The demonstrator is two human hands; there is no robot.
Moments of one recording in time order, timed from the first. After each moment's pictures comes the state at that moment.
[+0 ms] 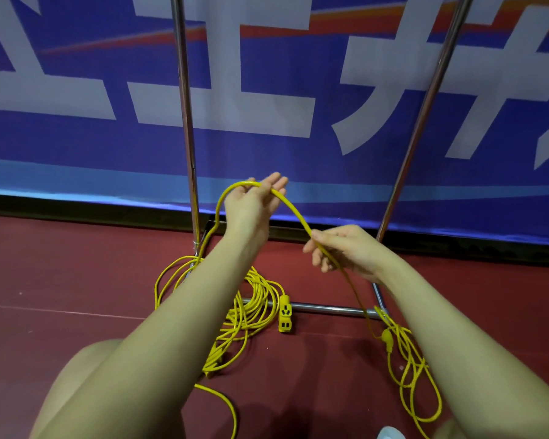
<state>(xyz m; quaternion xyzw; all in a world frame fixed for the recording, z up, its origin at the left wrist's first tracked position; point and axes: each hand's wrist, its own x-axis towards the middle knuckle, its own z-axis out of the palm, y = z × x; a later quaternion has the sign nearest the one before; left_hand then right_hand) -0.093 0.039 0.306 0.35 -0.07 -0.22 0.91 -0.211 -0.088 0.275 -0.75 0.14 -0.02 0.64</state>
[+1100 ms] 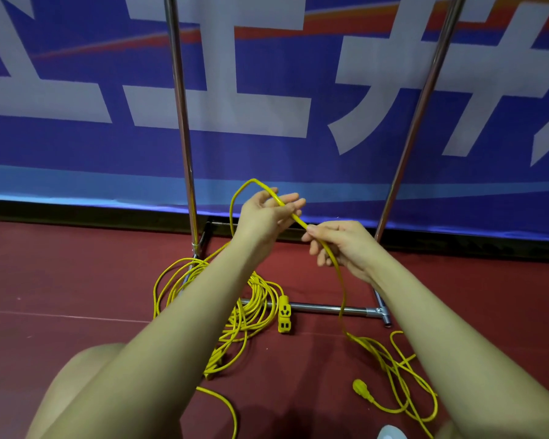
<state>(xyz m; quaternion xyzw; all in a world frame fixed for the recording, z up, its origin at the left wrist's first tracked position) -0.108 0.033 0.294 0.47 -0.15 -0.29 0.82 -0.209 -0.079 0.278 -0.73 0.17 -0.10 0.66</state>
